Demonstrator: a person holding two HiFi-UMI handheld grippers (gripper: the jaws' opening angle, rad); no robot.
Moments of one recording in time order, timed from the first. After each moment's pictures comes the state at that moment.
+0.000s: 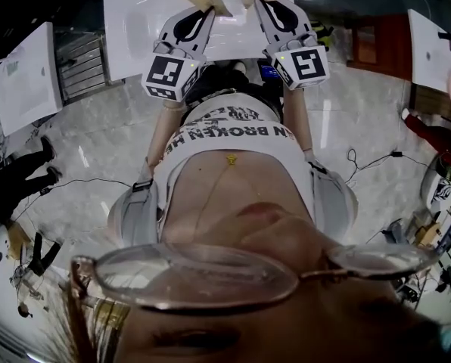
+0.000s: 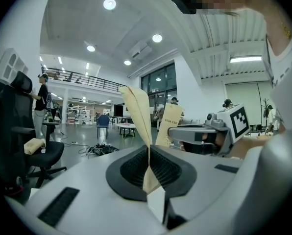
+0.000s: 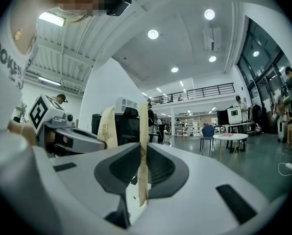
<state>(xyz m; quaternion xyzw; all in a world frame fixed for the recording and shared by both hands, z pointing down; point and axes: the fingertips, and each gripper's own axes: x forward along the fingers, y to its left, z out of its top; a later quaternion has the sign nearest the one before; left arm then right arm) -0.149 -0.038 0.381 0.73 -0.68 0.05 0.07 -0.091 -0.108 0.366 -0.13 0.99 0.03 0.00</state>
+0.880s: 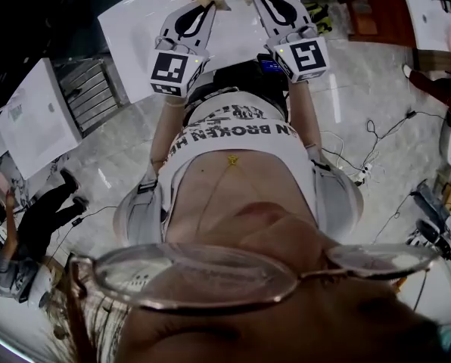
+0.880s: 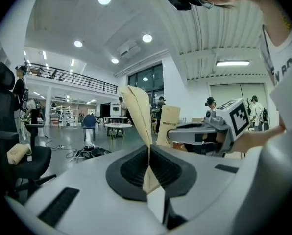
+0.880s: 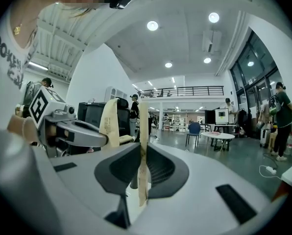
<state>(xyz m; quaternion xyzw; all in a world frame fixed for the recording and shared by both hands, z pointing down) -0.207 -0.055 0.391 0.79 -0.61 0.07 0.05 -0.141 -0.110 0.384 -0.21 0.98 0.04 -0.05</state>
